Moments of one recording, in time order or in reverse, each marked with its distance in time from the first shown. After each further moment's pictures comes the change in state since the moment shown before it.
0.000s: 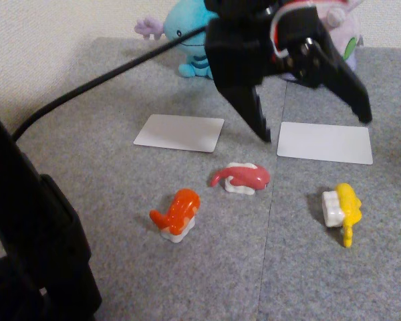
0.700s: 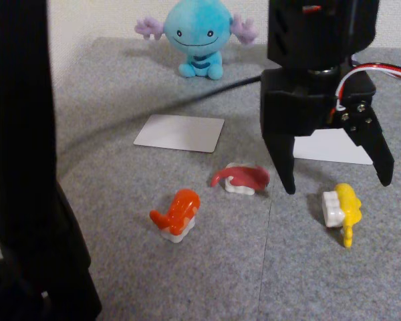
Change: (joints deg) arm 4.6 -26.0 -21.5 7.9 -8.3
